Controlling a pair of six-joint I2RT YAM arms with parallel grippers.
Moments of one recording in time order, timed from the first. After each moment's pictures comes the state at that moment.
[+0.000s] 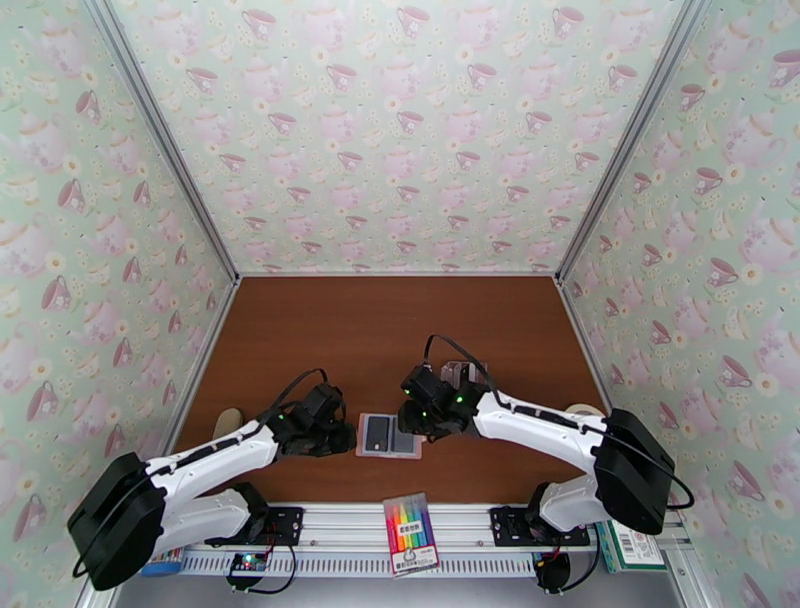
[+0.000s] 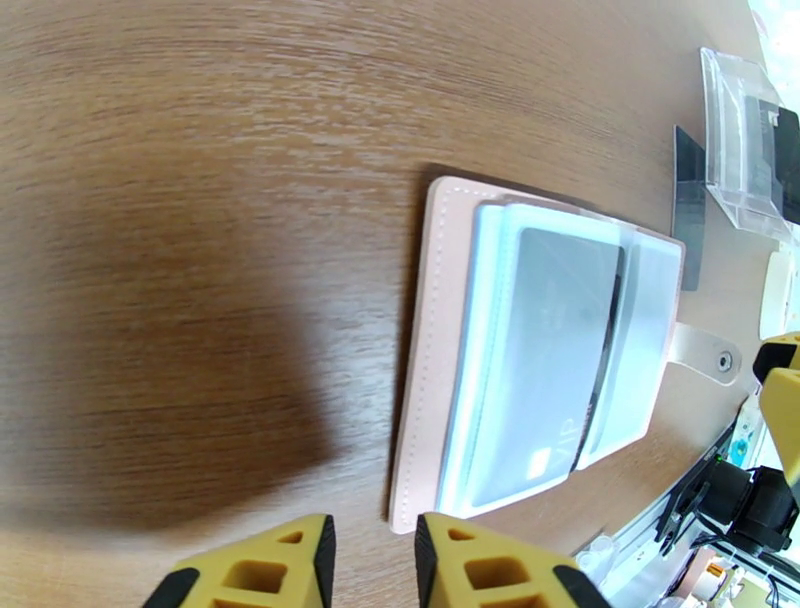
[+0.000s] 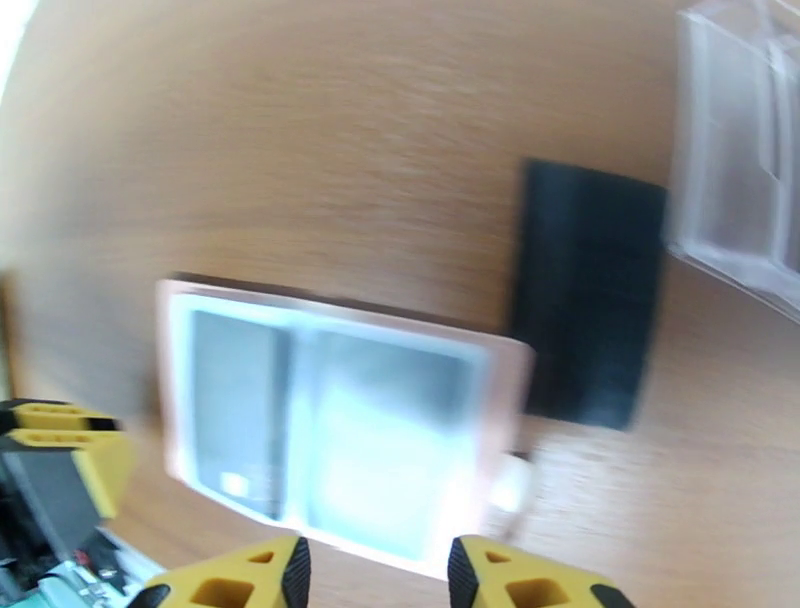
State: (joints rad) left arm -0.72 1.17 0.50 -0.45 0.17 -0.86; right arm 0.96 1.45 0.91 -0.63 0.03 0.86
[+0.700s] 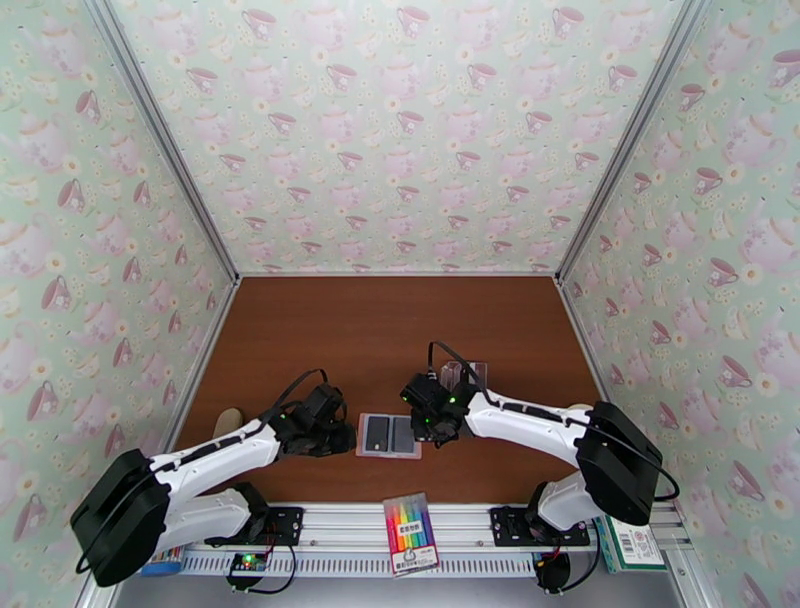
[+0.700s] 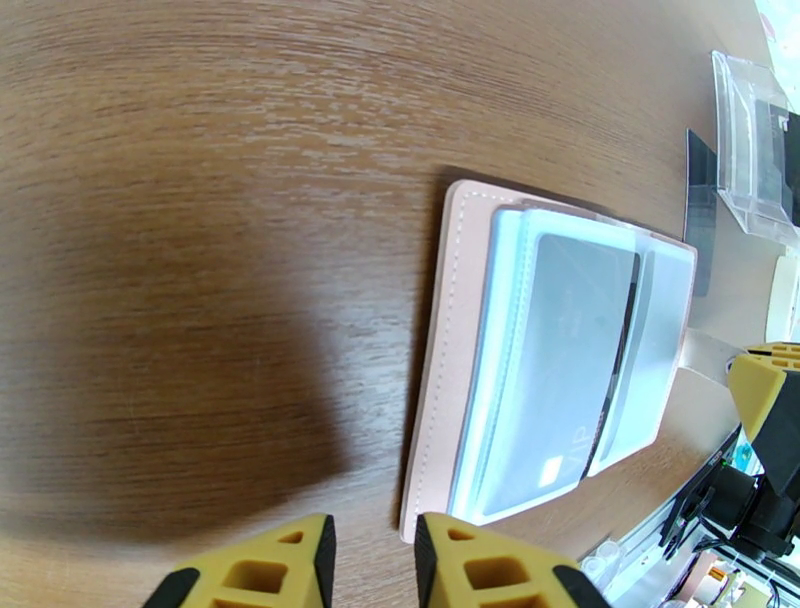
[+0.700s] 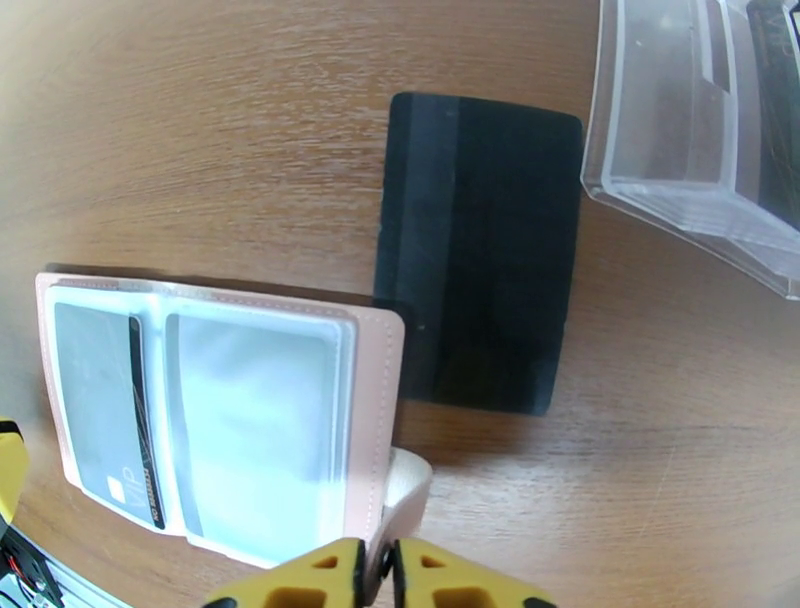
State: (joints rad) left arm -0.72 1.19 0.50 -0.44 0.17 -0.86; right arm 0.96 1.50 0.90 -0.68 0.08 0.85
